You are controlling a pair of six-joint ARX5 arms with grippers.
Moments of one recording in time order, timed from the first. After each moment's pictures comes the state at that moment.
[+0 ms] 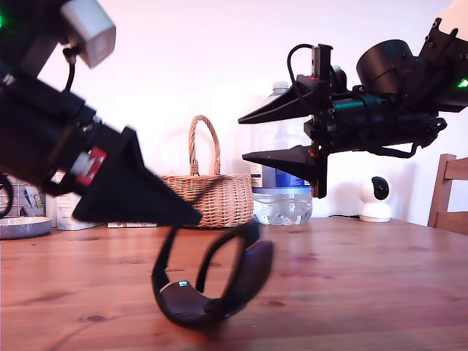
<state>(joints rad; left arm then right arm) -0.75 1.26 0.36 0.37 0.35 0.24 0.30 1.83 0.93 0.48 -1.30 0.63</state>
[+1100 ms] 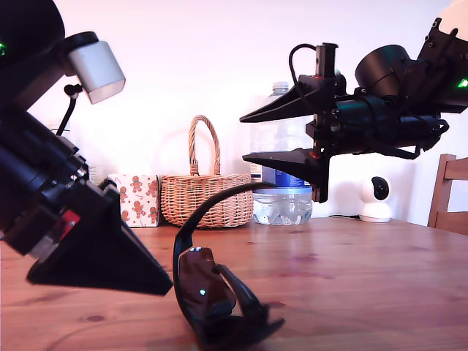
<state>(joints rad) -0.84 1.26 0.36 0.21 0.19 0.26 0.31 1.83 0.93 0.40 -1.35 0.61</state>
